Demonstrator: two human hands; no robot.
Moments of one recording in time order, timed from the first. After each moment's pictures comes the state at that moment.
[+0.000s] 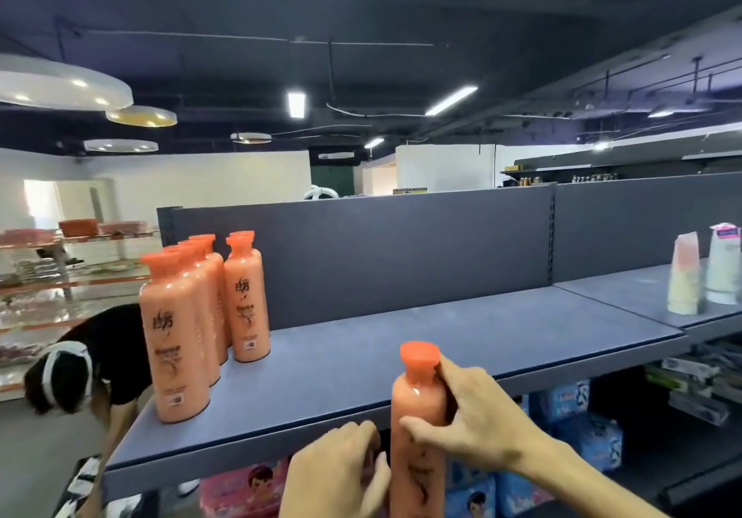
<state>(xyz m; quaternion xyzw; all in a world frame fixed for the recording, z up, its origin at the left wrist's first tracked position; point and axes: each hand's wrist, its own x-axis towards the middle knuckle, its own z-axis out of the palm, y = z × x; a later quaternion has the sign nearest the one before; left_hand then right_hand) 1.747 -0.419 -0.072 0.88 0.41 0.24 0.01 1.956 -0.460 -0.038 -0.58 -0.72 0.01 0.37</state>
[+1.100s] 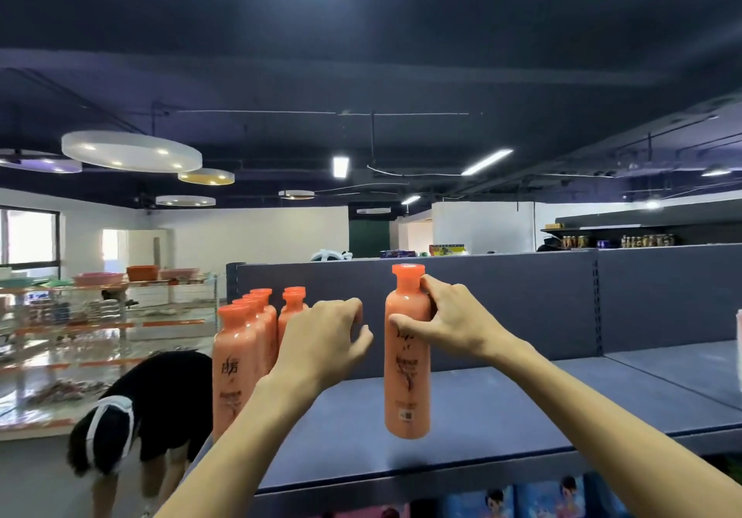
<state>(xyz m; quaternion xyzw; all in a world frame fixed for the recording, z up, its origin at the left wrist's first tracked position) 1.720 -0.345 0.099 0.80 0.40 0.40 -0.20 1.933 -0.383 0.115 -0.53 -0.74 -0.09 0.41</state>
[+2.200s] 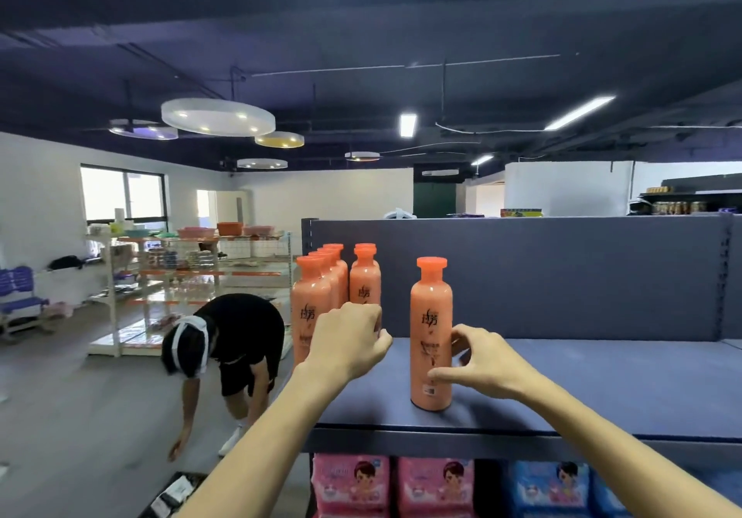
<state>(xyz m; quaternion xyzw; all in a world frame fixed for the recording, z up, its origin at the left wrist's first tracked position) 1.668 -0.312 0.038 0.78 0.51 0.32 -0.16 1.904 -0.323 0.005 -0.57 -0.75 0.09 0.33</state>
